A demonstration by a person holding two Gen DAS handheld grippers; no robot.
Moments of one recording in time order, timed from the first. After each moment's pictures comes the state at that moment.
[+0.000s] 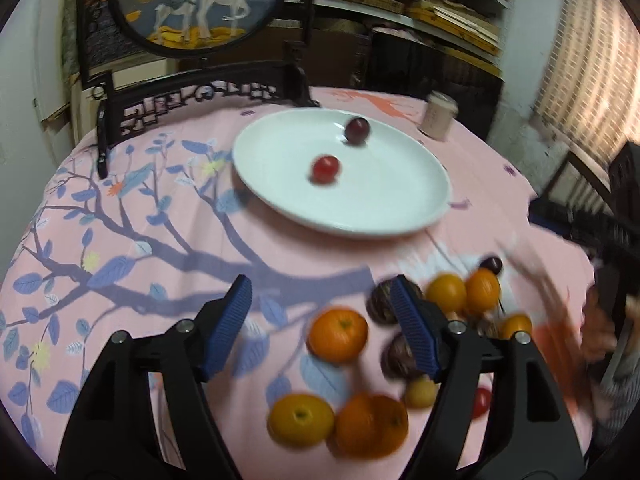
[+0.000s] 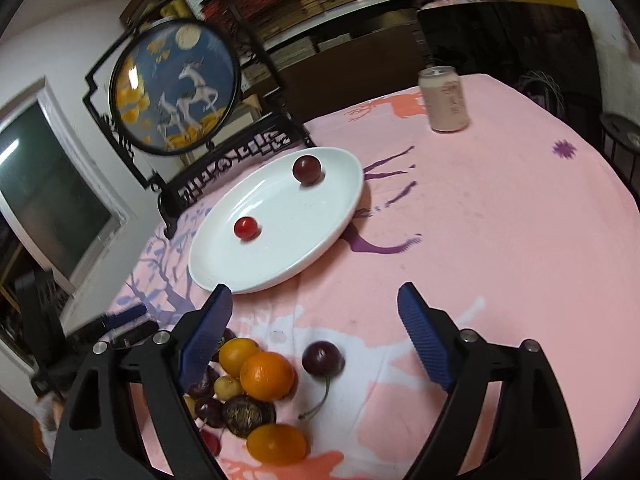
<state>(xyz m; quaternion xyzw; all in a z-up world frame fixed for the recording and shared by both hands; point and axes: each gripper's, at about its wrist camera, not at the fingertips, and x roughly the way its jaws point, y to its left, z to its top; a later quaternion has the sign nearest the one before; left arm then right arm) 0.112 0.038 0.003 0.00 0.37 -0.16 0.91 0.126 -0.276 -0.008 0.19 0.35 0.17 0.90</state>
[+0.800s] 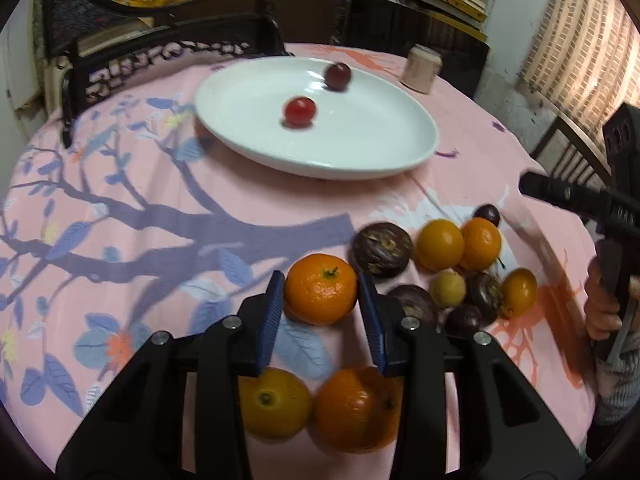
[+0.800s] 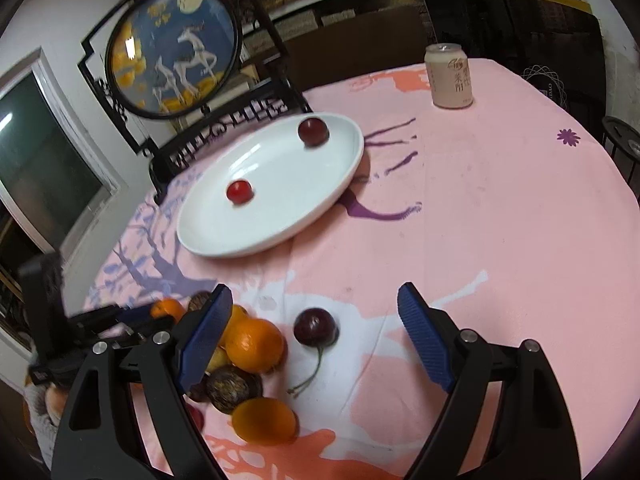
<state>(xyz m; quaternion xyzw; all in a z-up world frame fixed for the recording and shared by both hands) 0.117 0.026 -0.024 0.01 0.42 -0.17 0.89 0.125 -0.261 -0.022 0.13 0.40 0.17 0.89</state>
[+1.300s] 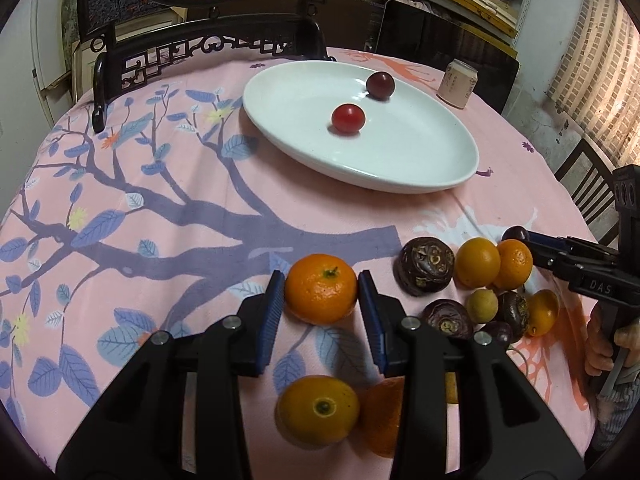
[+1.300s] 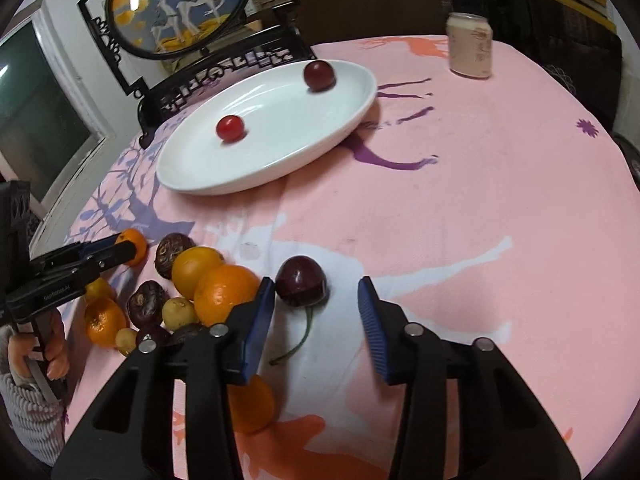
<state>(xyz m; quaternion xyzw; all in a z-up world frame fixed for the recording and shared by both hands) 0.126 0.043 -0.026 -0.01 0.43 -0.13 0.89 0.126 -0.237 -0.051 0.07 0.44 0.18 0.88</state>
